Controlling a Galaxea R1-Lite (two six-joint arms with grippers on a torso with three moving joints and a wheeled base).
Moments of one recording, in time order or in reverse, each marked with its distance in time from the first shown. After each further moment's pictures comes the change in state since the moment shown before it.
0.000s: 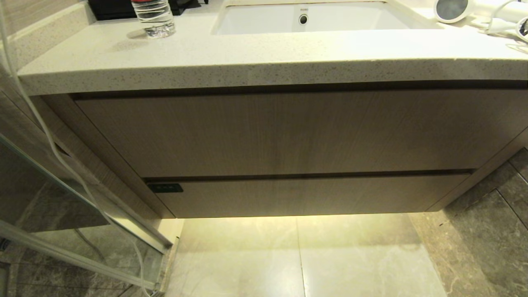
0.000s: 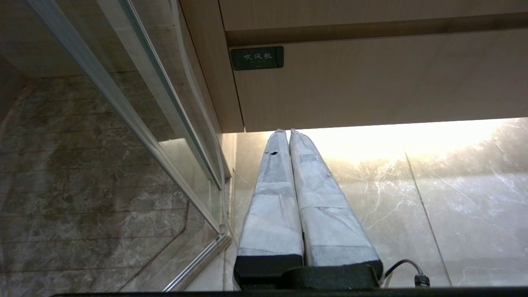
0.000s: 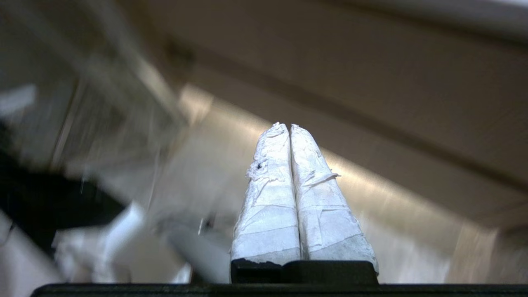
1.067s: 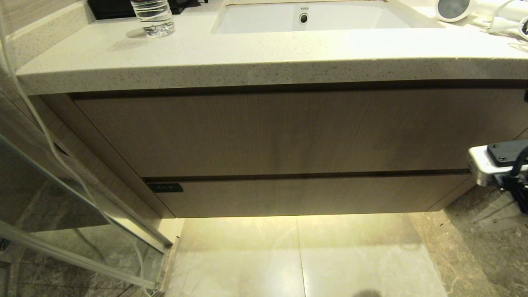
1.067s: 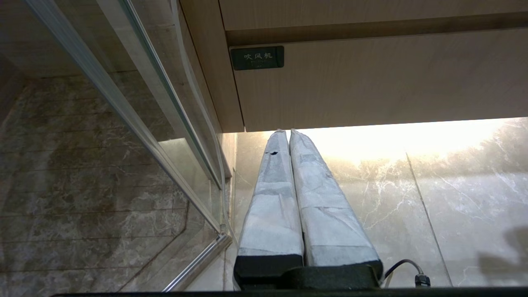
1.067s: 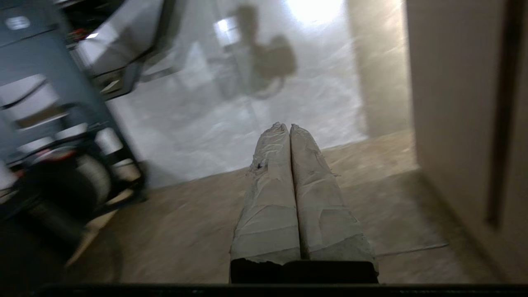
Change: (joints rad) left arm 0.000 0.000 0.000 0.000 0.000 0.000; right arm 0.113 0.723 0.040 0.253 -0.353 -0.993
